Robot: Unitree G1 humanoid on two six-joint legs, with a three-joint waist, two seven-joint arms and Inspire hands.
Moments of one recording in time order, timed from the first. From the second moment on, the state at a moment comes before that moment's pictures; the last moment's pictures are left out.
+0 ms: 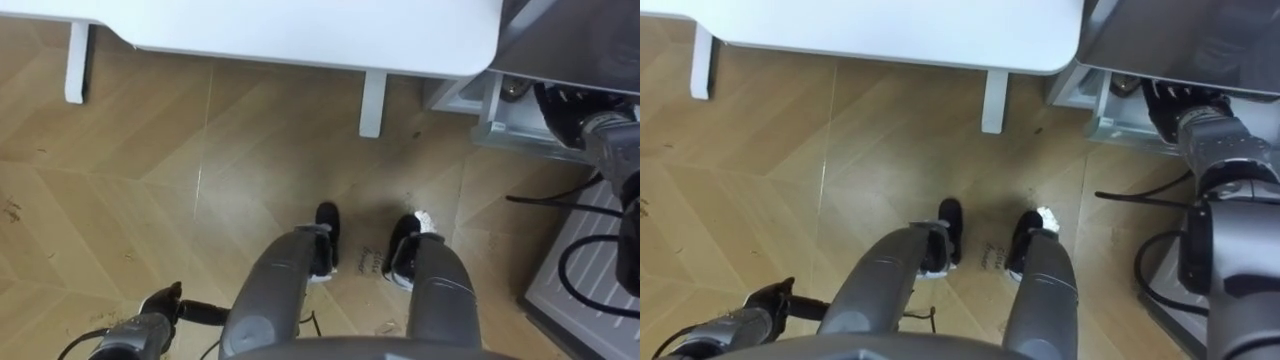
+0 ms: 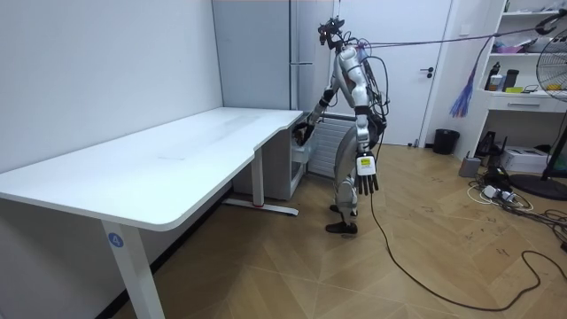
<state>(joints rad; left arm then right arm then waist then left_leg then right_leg) -0.01 0.31 -0.20 1.17 -0.23 0.12 -0.01 -0.67 -0.54 -0.10 1.31 1.45 0.13 -0.14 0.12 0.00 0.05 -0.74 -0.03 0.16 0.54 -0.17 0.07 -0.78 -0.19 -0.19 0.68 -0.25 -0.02</state>
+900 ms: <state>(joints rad) -0.01 0.31 -0.20 1.16 -0.23 0.12 -0.01 -0.70 -0.59 -0.10 1.28 1.40 0.11 -0.13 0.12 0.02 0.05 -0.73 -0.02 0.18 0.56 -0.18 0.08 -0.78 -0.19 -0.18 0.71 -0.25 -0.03</state>
